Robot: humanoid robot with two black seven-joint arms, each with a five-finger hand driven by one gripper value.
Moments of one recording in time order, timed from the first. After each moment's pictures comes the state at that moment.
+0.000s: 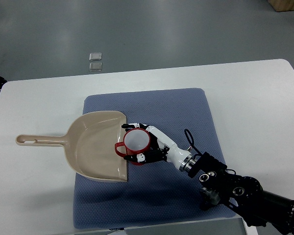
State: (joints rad) left arm -0.07 0.00 -0.06 -0.12 0.08 -0.04 0.09; right arm 0.50 0.00 0.41 0.87 -0.82 0.00 0.61
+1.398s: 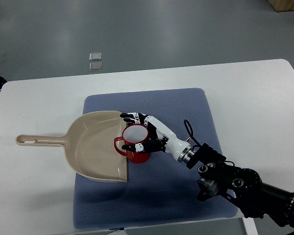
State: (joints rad) left arm -0.07 0.00 -0.06 -0.12 0.08 -0.04 0.09; right arm 0.55 0.00 0.43 0.88 -0.80 0.01 0.61
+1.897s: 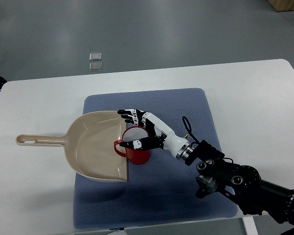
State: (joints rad) left arm -0.07 0.00 -0.06 -0.12 0.08 -0.04 0.09; right arm 0.57 0.00 0.44 0.89 -0.80 0.01 0.61
